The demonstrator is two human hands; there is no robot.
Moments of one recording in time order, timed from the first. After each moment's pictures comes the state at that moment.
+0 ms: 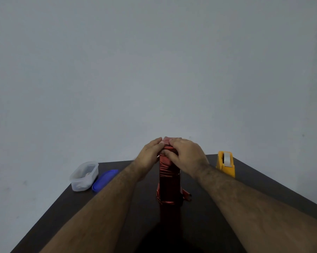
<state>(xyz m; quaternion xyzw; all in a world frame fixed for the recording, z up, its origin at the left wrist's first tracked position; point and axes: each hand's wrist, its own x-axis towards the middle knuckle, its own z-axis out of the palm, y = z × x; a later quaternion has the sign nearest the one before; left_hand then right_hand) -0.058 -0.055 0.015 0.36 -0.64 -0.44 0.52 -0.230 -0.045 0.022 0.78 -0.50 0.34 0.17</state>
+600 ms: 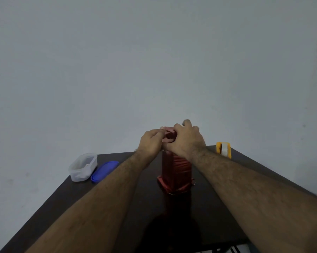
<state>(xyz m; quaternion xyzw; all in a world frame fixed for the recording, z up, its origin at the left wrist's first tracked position) -0.088 -0.045 0.023 0.42 -0.63 -0.34 0.56 -0.232 -0.045 0.038 0.71 -0.63 0.30 0.08</state>
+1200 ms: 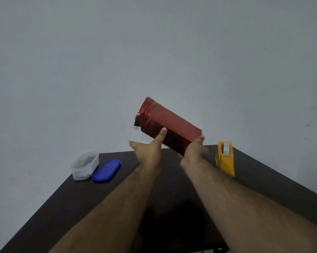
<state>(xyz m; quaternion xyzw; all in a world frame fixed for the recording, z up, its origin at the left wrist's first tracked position) -0.106 -0.033 0.000 0.50 -0.36 -0.37 0.70 -0.214 -0.056 -0.002 0.17 -0.46 0.73 -0.48</state>
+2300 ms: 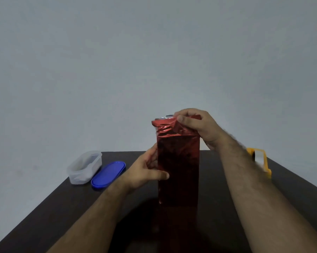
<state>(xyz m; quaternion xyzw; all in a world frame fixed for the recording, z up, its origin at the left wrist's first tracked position) -0.012 -0.103 -0.060 0.36 -0.72 -0.40 0.44 -0.244 -0.157 0.050 0.74 -0.25 0.52 -0.36</state>
